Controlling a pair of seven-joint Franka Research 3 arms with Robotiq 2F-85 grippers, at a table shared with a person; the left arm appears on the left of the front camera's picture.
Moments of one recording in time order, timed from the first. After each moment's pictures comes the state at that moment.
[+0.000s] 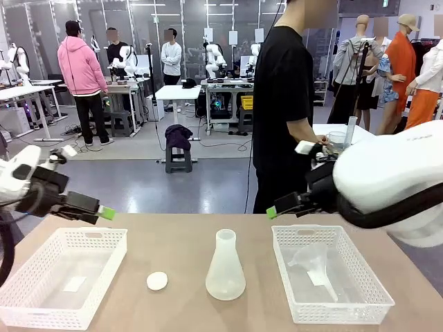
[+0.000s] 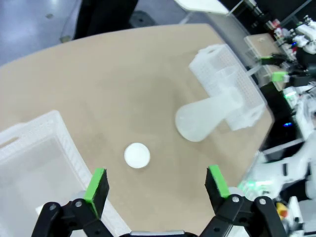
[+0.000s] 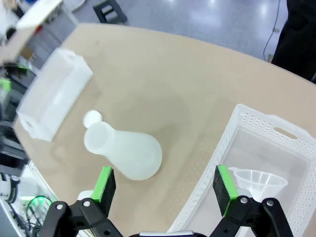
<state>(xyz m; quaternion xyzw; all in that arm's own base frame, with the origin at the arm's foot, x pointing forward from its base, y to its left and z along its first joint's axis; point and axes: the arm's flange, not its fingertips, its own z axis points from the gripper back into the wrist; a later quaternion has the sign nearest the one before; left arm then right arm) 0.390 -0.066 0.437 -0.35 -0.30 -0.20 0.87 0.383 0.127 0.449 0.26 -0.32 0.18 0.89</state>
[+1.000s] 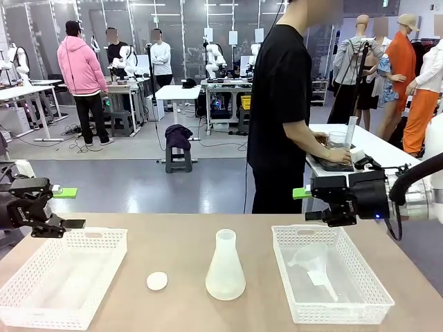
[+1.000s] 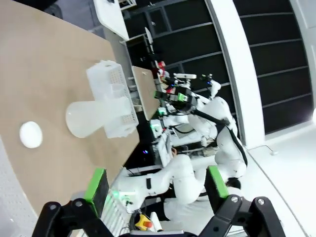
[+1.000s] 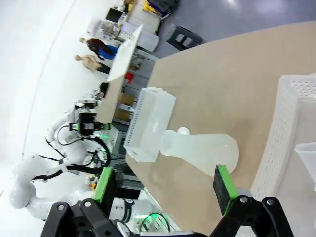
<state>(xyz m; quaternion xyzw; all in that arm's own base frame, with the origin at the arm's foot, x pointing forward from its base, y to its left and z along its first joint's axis) 0.375 -0.010 0.403 -0.66 -0.17 -0.05 0.73 0.382 0.050 0.420 0.55 -0.24 0.02 0.80</state>
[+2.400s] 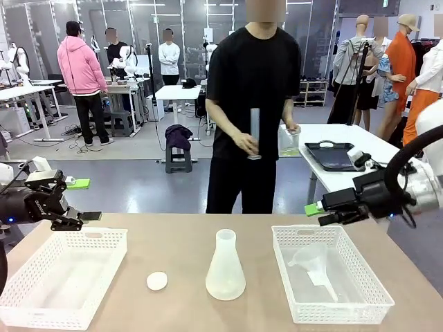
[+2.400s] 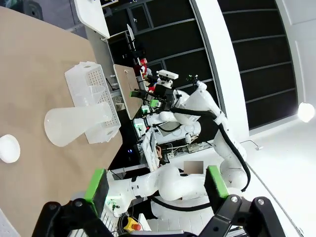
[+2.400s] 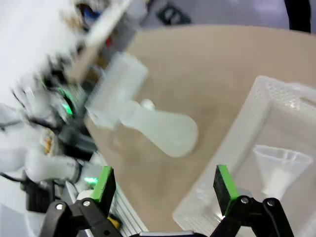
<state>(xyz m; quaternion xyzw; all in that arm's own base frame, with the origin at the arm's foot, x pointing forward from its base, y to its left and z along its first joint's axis) 0.391 -0.034 0.408 -0.69 -0.16 -0.06 0.71 0.404 0.027 0.426 0.44 -0.24 0.18 0.85</state>
